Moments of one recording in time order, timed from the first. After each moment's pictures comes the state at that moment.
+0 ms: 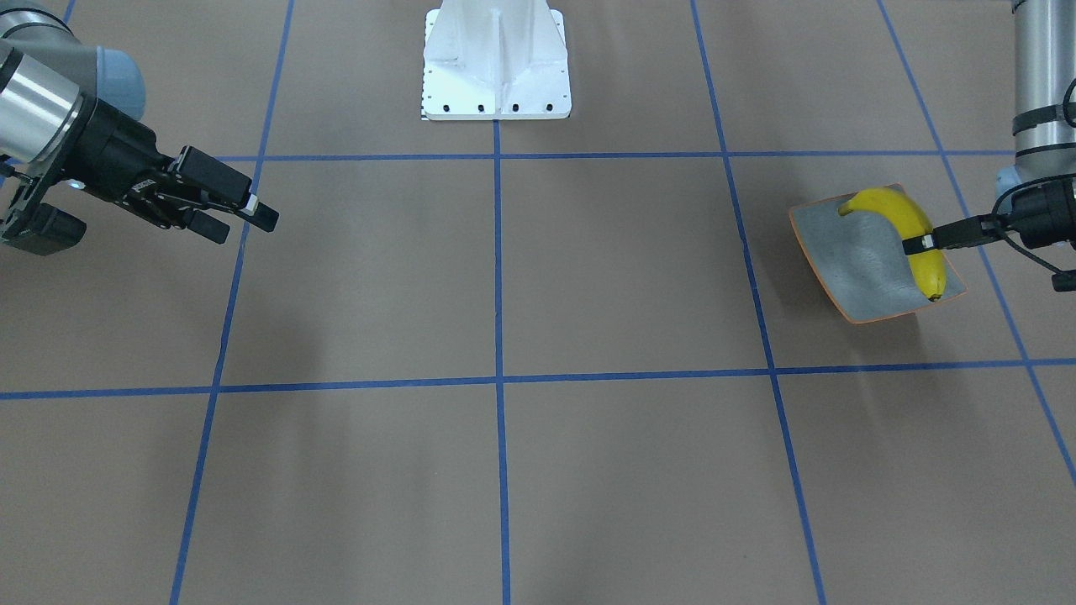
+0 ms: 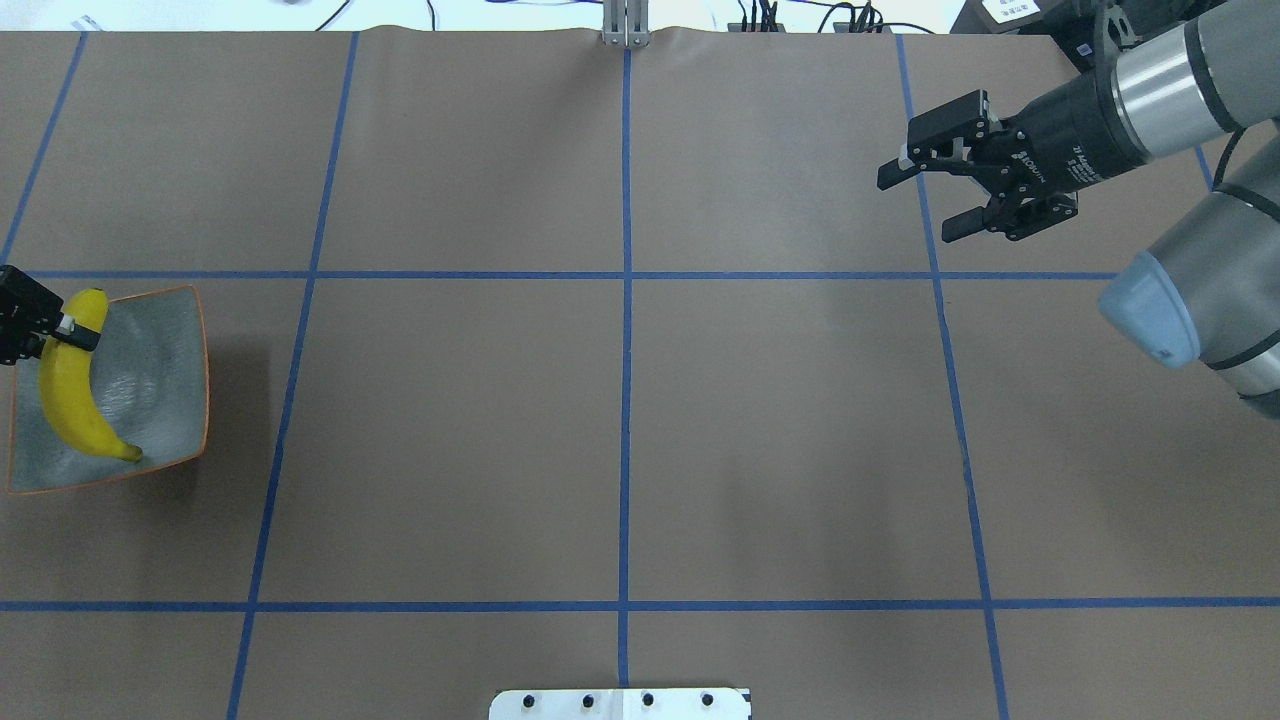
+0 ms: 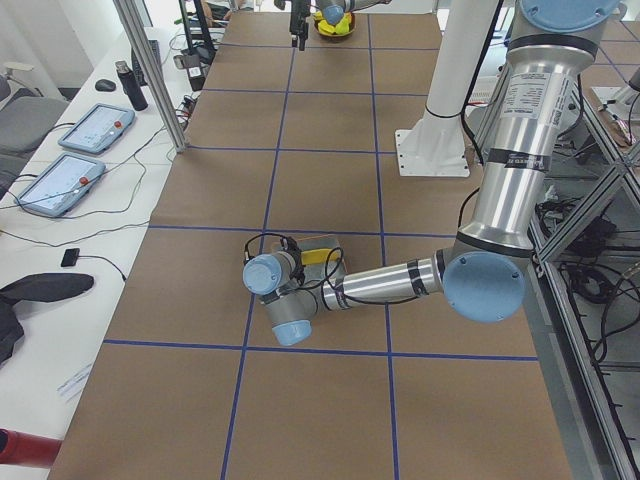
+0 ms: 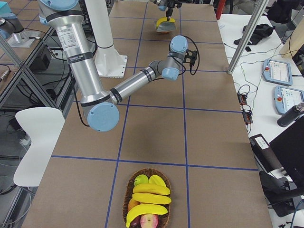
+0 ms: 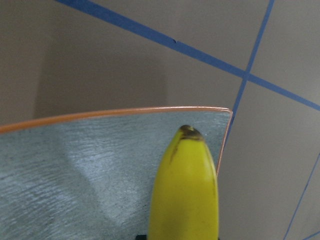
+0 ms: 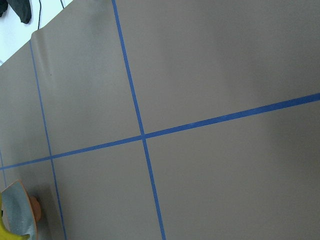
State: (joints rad) left arm -1.20 -1.75 -1.06 -2.98 -2.90 -1.38; right arm 1.04 -1.24 1.80 -0.87 2.48 1.52
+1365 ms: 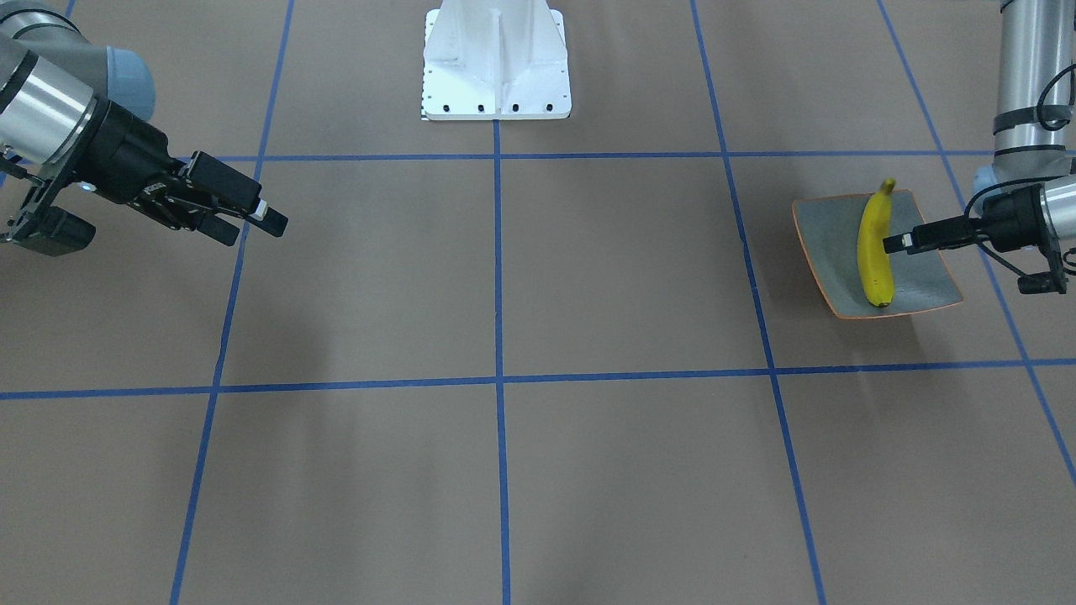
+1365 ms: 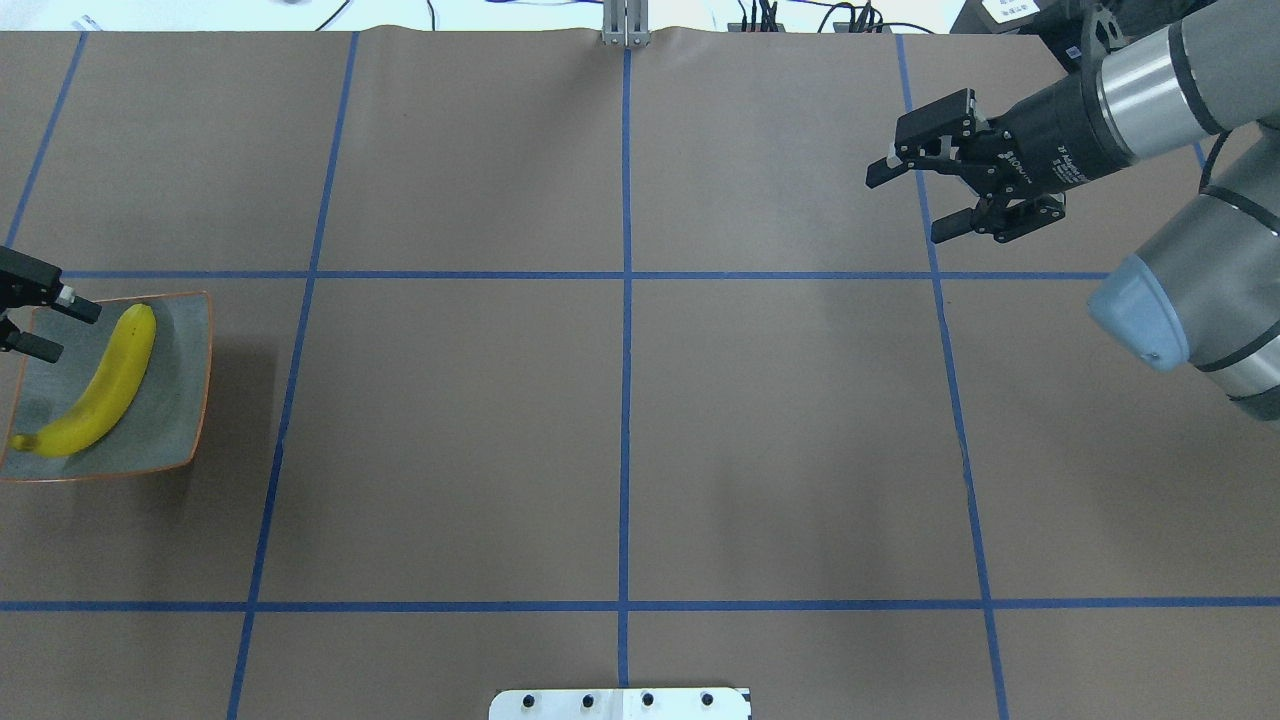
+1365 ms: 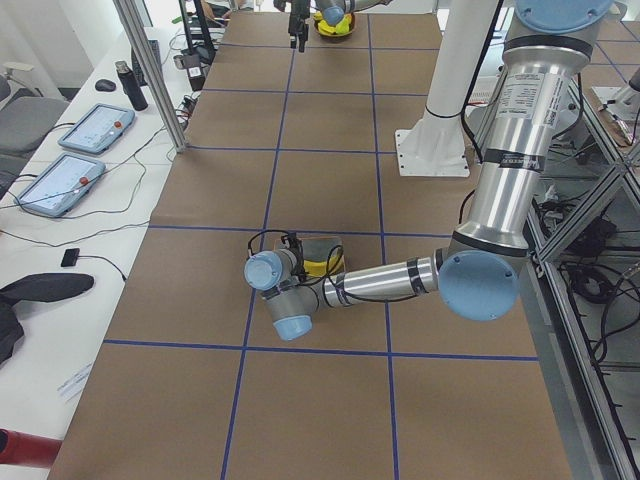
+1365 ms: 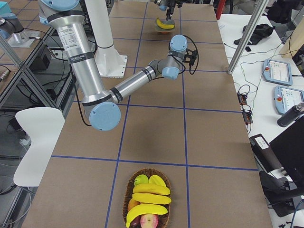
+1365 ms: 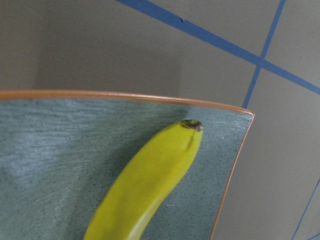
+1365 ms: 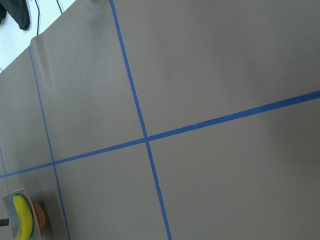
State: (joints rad) left arm -1.23 -1.76 -1.10 -2.97 -2.90 -1.38; right arm 1.02 -1.23 1.79 -0.87 2.46 1.56
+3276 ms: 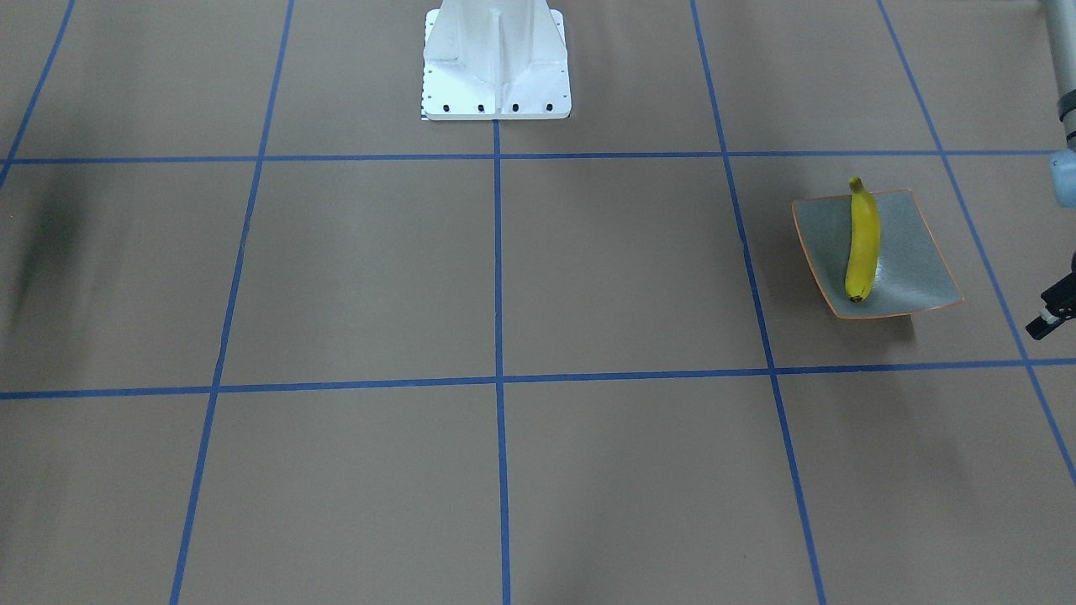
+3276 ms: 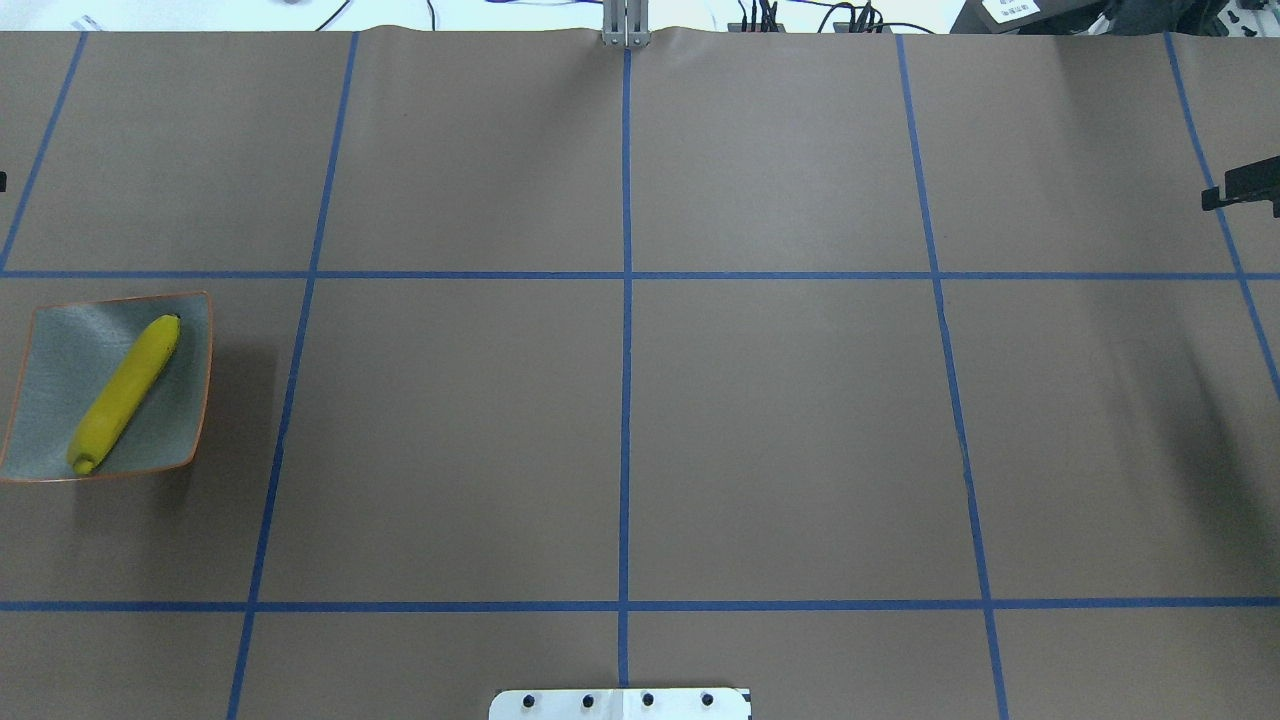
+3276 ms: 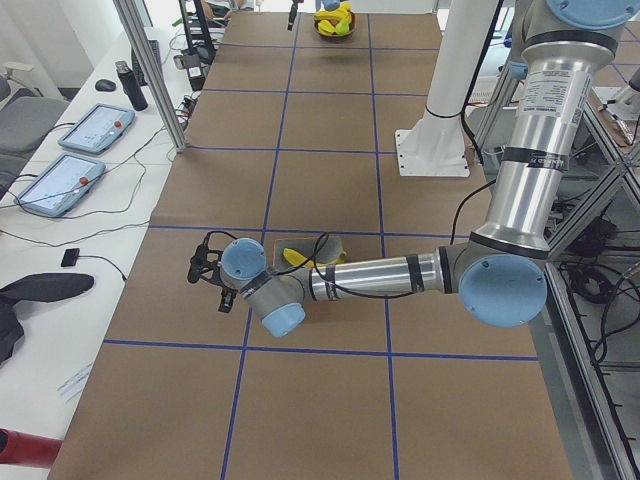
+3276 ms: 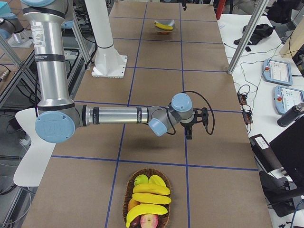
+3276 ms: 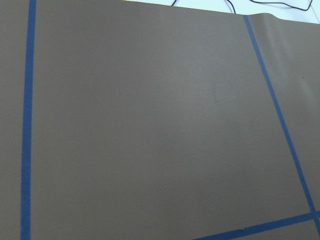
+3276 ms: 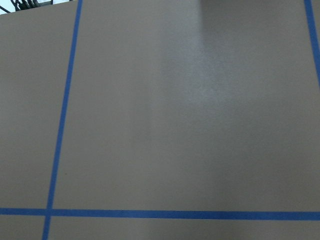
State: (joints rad) left arm -1.40 -1.76 -1.21 -2.54 -2.43 -0.55; right arm 1.37 -1.50 1.47 -0.89 2.33 0.60
